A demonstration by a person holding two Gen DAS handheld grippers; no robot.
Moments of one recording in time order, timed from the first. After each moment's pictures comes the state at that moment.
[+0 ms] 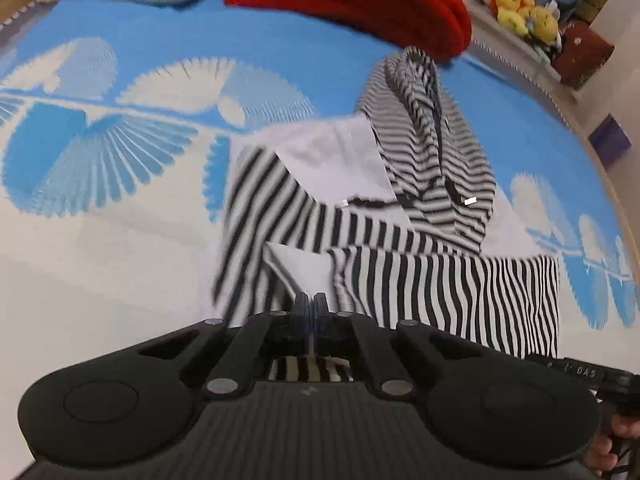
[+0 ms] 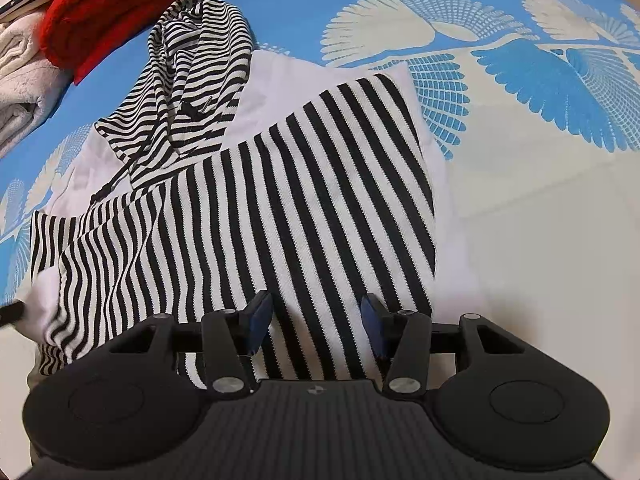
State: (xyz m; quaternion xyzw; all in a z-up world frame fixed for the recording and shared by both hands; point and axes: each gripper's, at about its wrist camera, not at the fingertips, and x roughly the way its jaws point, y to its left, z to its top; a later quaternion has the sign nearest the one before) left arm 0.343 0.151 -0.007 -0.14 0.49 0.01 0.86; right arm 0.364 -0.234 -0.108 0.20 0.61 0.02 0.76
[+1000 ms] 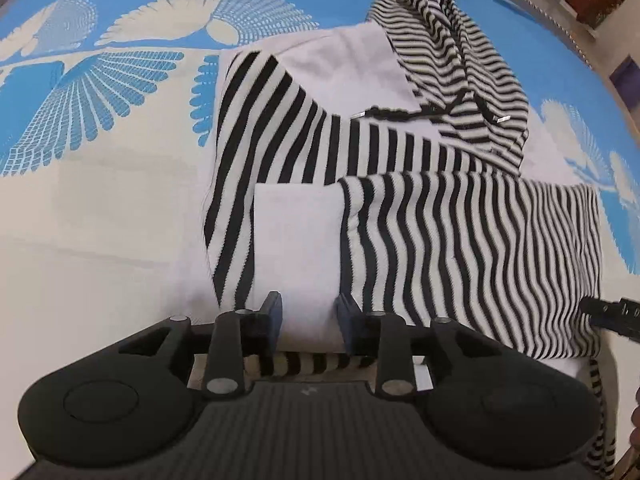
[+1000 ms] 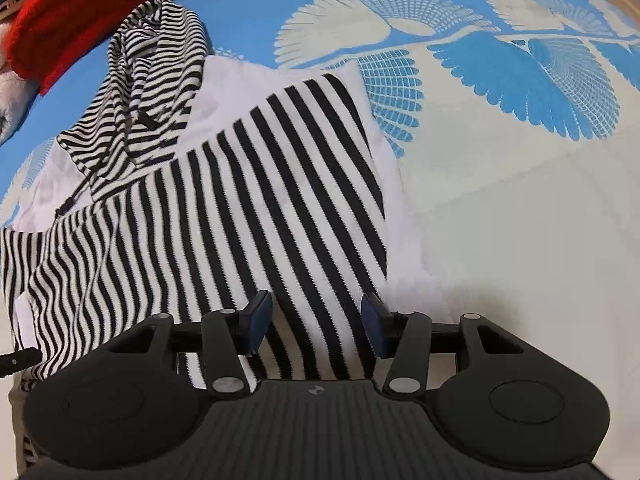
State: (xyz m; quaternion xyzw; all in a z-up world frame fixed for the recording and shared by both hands) left arm 0.358 0.133 -0.060 -0.10 0.57 0.01 0.81; right arm 0.365 -0.247 -0.111 0.19 0.62 -0.03 0.76
